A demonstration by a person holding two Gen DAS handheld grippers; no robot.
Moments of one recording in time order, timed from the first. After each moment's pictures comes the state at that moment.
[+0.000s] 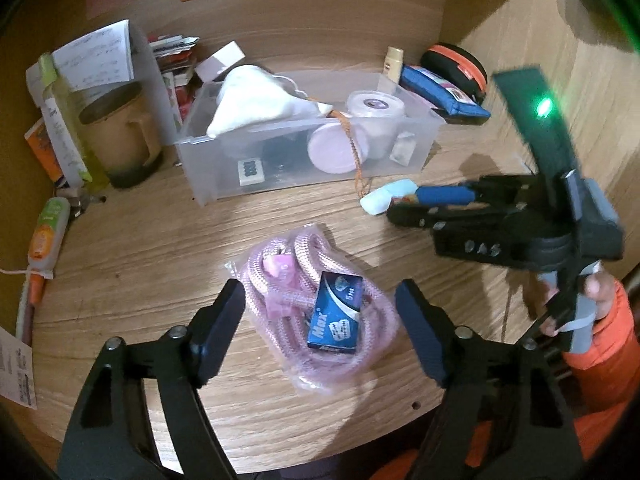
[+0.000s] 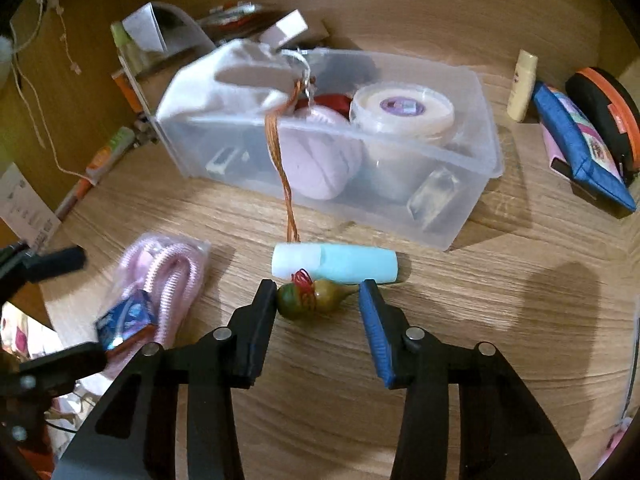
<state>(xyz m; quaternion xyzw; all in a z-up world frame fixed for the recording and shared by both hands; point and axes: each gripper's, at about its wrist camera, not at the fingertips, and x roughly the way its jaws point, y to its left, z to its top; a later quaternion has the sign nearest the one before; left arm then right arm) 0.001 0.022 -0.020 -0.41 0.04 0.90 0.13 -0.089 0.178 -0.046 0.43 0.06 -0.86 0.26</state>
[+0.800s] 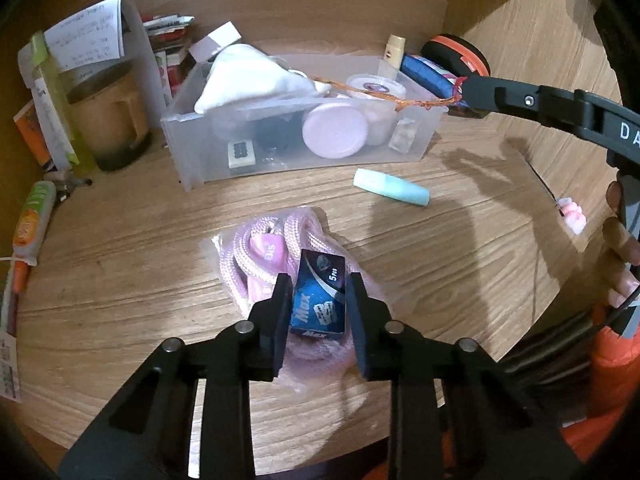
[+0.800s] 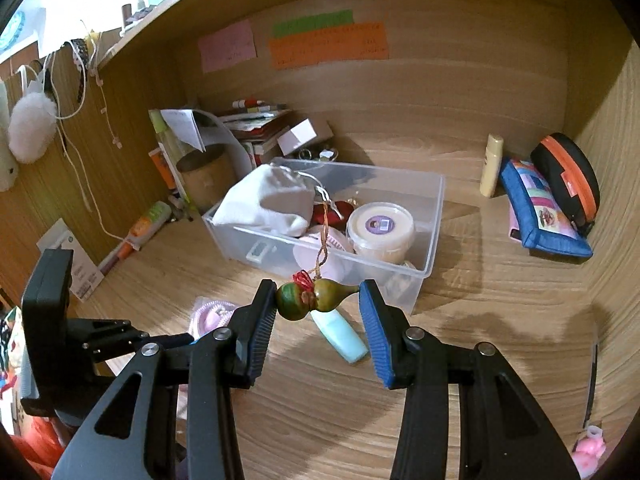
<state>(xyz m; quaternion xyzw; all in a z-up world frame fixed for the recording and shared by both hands) -0.006 0.022 -0.033 -0.43 0.02 0.89 0.13 -0.057 0.205 0.036 0.33 0.02 -0.90 0.28</state>
